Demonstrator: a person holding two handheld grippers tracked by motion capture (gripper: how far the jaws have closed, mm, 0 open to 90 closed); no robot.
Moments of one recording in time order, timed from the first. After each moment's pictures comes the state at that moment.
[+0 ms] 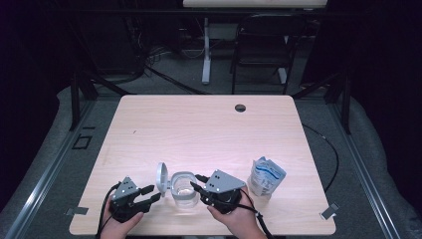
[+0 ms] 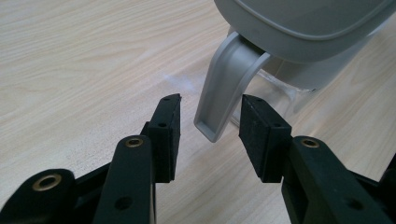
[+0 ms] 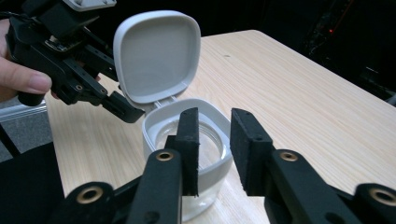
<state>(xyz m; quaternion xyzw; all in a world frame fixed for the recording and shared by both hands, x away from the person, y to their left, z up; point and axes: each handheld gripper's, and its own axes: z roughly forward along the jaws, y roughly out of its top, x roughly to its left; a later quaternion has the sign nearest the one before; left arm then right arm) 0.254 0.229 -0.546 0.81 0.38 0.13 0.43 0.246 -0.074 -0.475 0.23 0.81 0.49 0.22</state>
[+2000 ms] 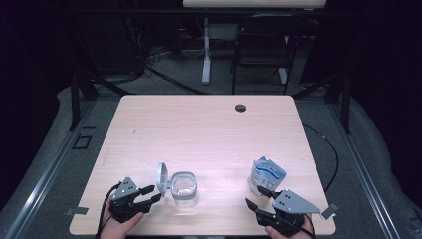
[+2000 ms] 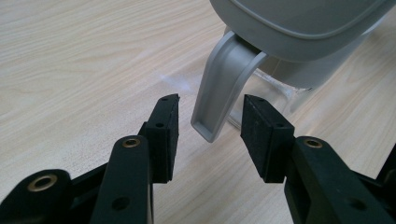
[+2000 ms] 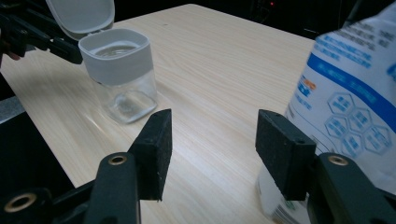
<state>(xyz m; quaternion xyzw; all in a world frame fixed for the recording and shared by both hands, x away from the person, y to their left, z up) 0.255 0.230 -0.546 0.81 0.37 0.13 0.43 0.198 -0.211 -0.499 0.34 0.77 0.48 0.24</state>
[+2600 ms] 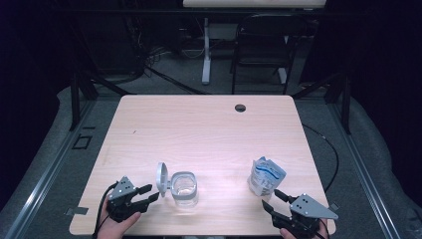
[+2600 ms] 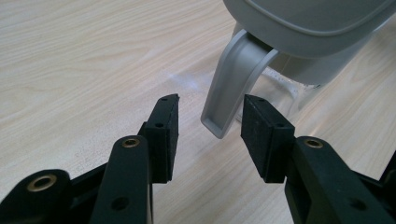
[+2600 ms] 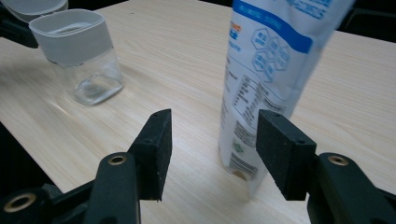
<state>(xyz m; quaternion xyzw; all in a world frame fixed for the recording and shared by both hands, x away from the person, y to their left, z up) 0.256 0.238 -0.547 0.81 0.37 0.13 0.43 0.191 -0.248 -0.515 0.40 0.75 0.47 0.25</state>
